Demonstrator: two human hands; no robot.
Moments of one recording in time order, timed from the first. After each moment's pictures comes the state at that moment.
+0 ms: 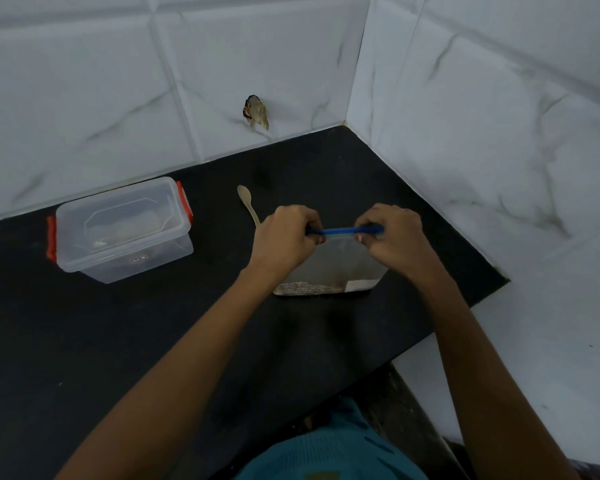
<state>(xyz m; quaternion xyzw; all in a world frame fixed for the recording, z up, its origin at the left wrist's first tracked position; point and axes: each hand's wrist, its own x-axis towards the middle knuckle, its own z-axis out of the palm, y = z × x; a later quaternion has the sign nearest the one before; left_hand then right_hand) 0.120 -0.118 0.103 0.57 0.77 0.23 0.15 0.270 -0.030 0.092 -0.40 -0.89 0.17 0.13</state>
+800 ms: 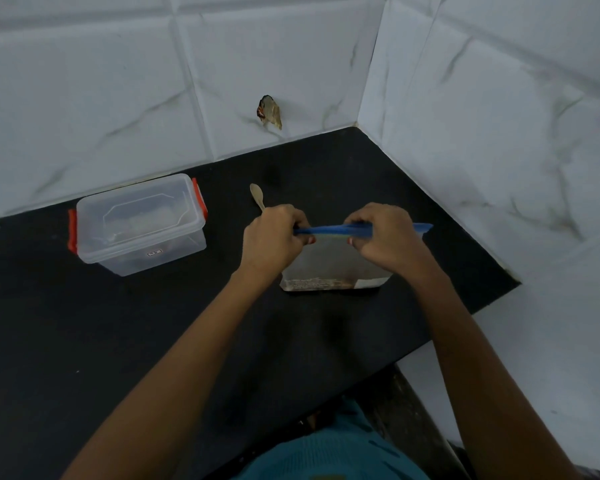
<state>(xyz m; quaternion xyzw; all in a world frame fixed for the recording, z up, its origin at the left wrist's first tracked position) 0.099 -0.139 0.099 0.54 0.79 0.24 0.14 0.248 -0.046 0.101 -0.38 -0.90 0.19 0.10</state>
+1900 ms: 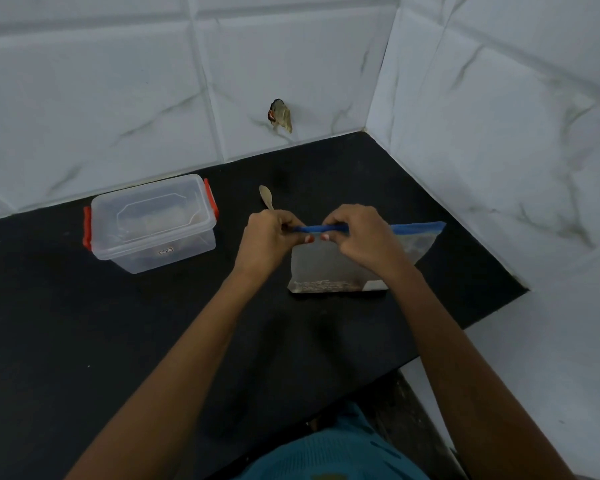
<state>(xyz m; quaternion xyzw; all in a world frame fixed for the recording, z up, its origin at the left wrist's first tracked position) 0.080 -0.155 0.086 0.51 0.75 0.37 0.19 0.211 -0.067 0.108 -0.33 -0.91 0.23 0.11</state>
